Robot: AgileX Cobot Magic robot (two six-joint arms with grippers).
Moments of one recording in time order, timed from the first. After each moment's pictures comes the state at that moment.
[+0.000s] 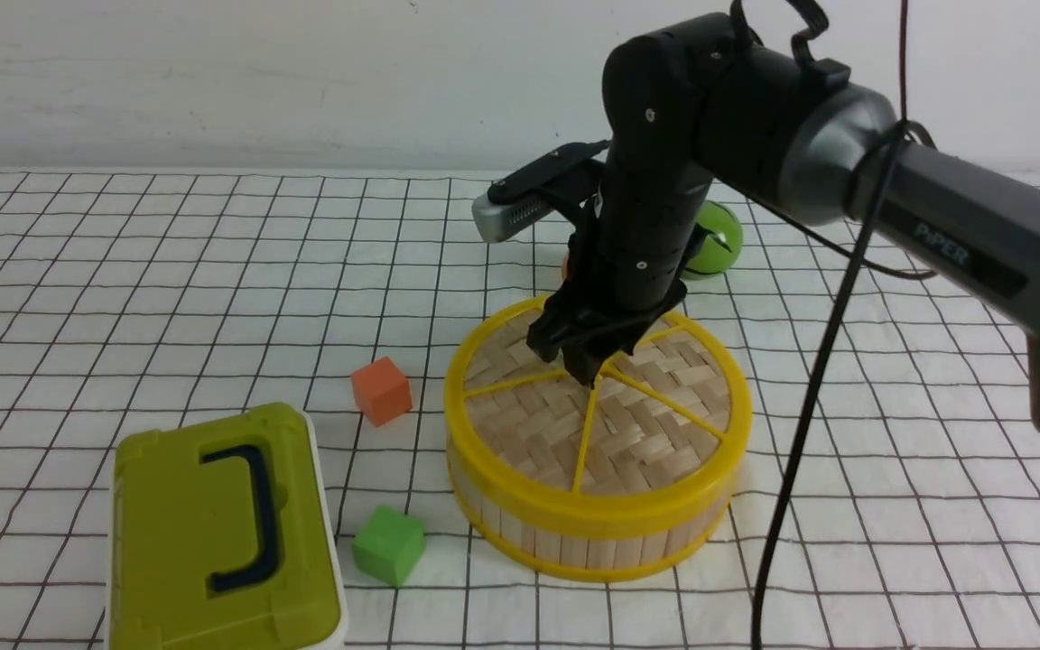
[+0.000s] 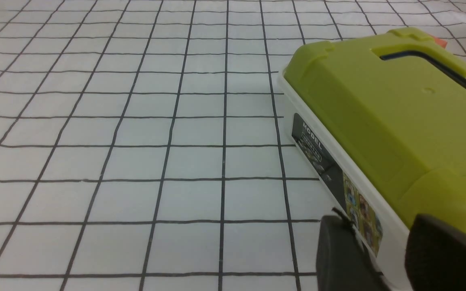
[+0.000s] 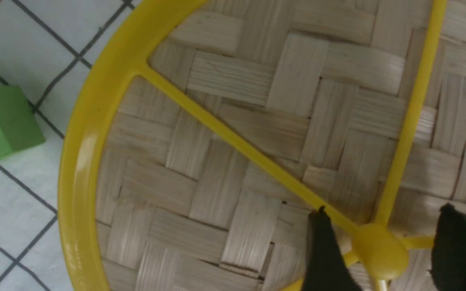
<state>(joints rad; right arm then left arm) 0.55 2.18 -2.08 0.04 1.24 -0.14 0.01 -0.01 0.03 -0.05 0.35 0.03</state>
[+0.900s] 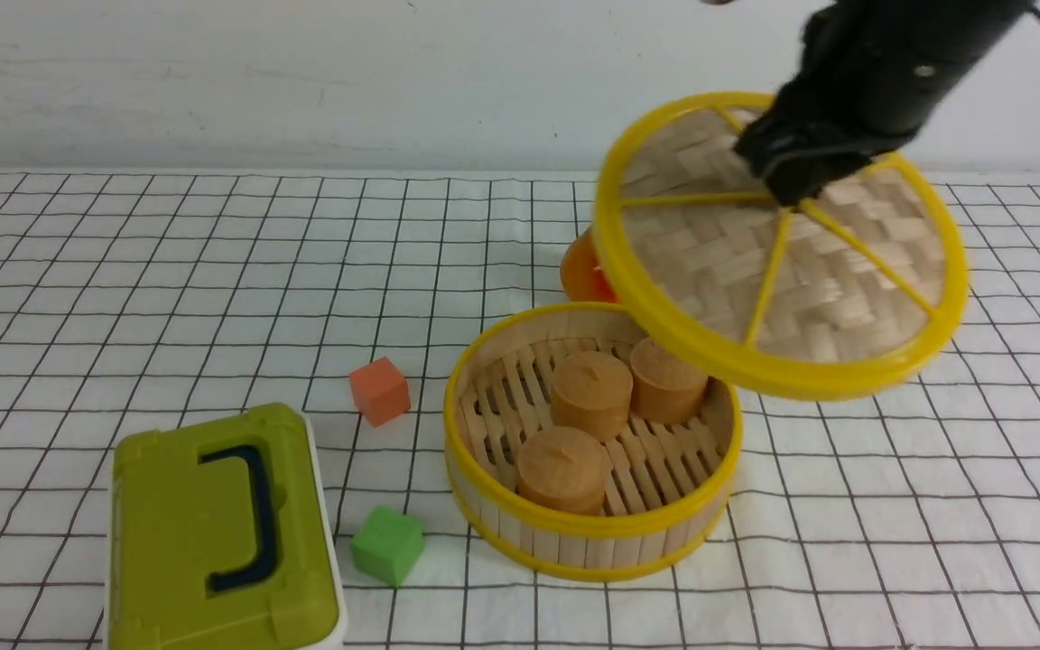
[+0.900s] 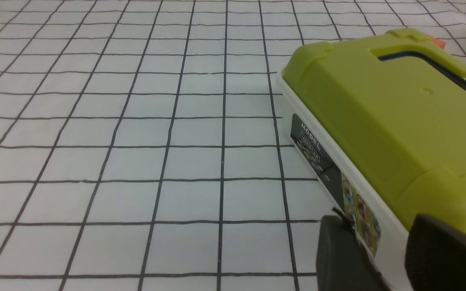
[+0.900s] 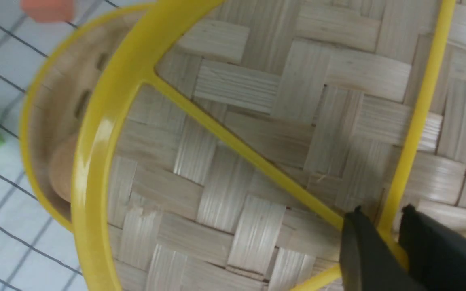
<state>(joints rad) 0.33 1.72 -1.84 0.03 1.25 -0.14 0.01 -0.01 0.03 -0.05 0.35 0.03</state>
